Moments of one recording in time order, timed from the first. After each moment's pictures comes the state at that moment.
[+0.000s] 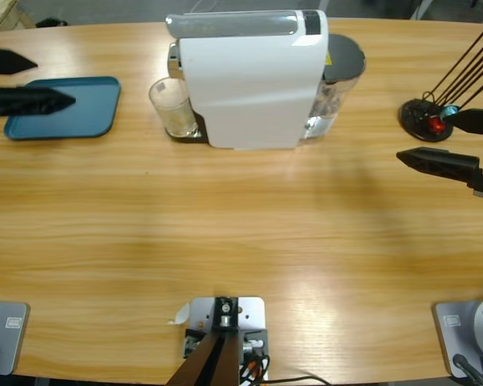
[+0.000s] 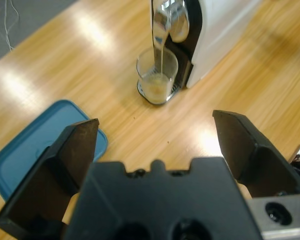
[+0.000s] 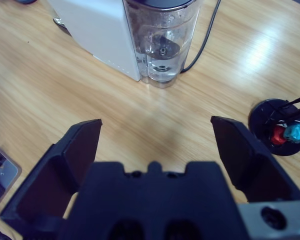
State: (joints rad) arm 0 -0.50 1.22 -0.91 0.37 -0.19 0.16; arm 1 0.59 1.00 -0.63 0.33 0.02 0.02
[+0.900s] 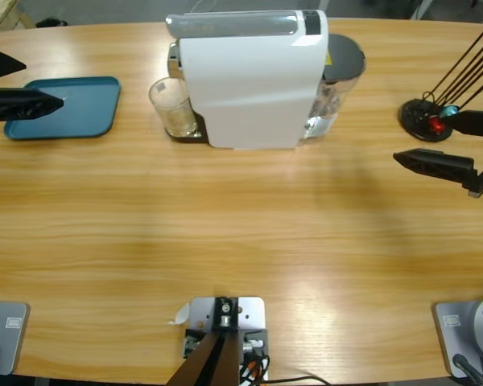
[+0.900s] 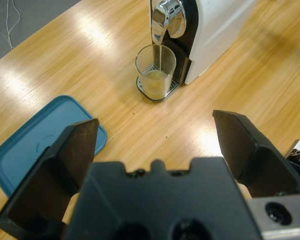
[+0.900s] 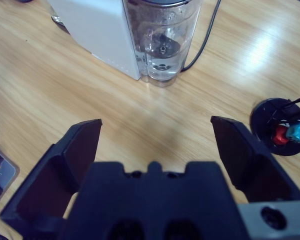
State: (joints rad) arm 0 -0.50 1.17 -0.90 0.40 -0.19 0.16; arm 1 0.59 1.01 -0.62 0.30 0.02 0.02
